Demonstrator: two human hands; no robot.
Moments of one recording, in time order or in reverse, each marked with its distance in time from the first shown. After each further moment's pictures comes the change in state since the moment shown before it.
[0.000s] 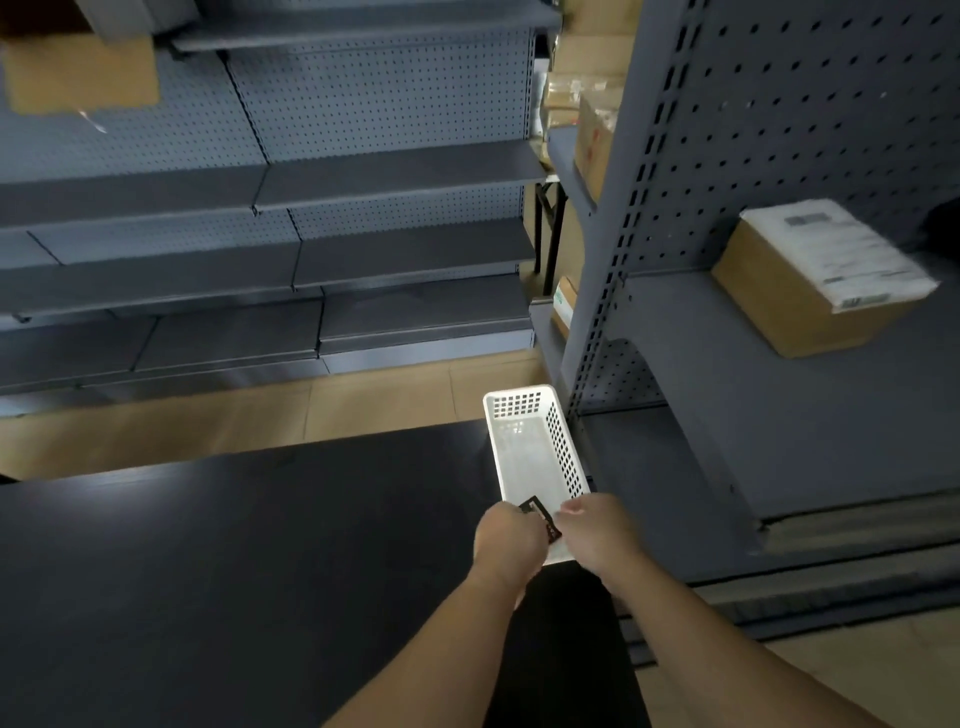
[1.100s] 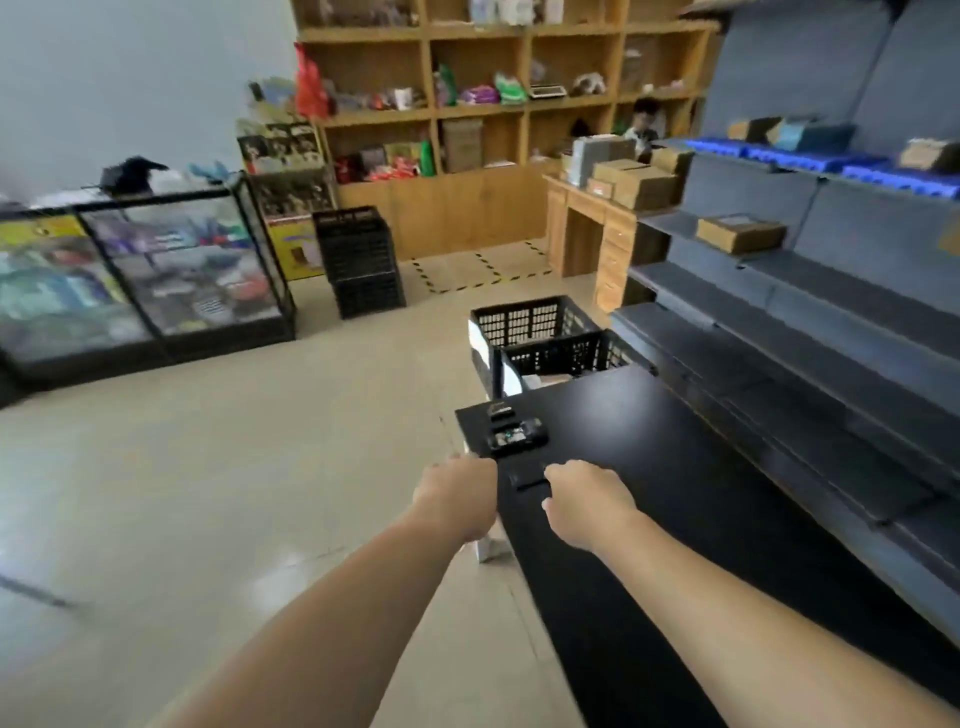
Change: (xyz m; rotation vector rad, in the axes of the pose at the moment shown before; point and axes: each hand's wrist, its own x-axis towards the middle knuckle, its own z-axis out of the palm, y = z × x) left_hand -0.416 -0.360 -0.393 0.577 0.862 -0.490; right_hand -0.495 -0.233 0.313 -1.046 -0.520 -1.801
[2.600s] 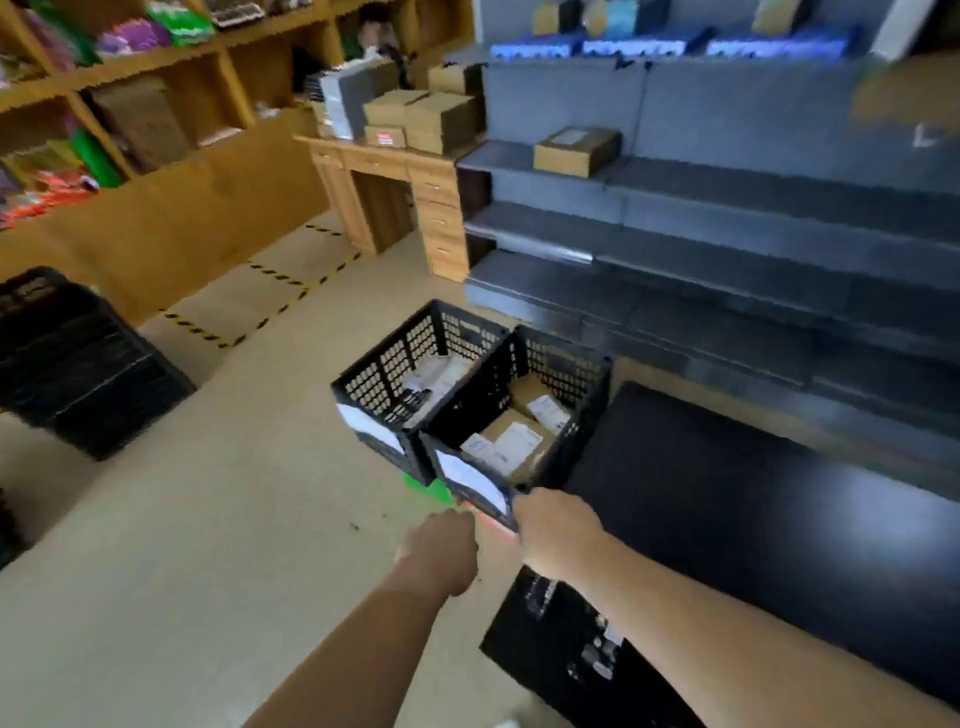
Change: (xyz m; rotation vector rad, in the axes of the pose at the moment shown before) left_hand 0.586 -0.194 0.051 0.100 -0.363 0.485; right_hand 0.528 0.025 0.011 0.254 -0.138 0.493
